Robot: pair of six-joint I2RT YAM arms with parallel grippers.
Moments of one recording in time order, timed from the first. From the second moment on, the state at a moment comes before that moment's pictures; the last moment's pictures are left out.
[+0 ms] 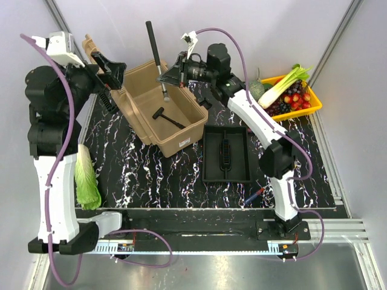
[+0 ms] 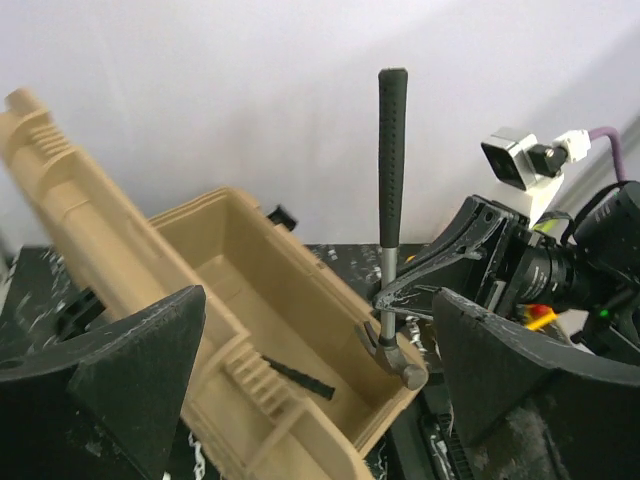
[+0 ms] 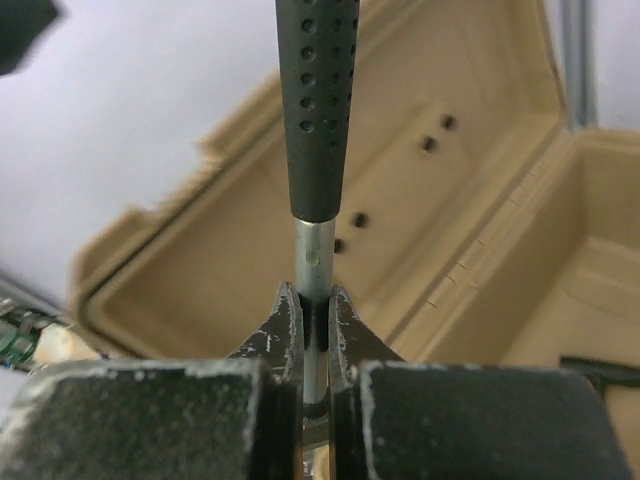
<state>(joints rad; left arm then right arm) -0.05 1.14 1.80 -0.57 0.26 -0.28 0.61 2.07 2.18 0.07 -0.83 0.53</state>
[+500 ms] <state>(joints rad) -0.05 1.24 1.84 -0.76 0.08 -0.28 0.61 2.53 2.42 -0.43 -0.47 0.37</state>
